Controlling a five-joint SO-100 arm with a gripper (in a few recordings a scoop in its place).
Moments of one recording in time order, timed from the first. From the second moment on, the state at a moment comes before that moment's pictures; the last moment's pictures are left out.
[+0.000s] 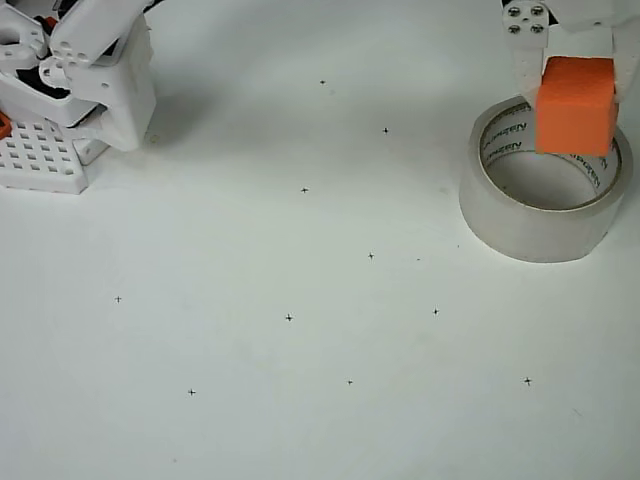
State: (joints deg) arm -27.0 53.0 15.4 100.5 -3.2
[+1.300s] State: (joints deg) arm -26.3 51.9 13.4 100.6 -8.7
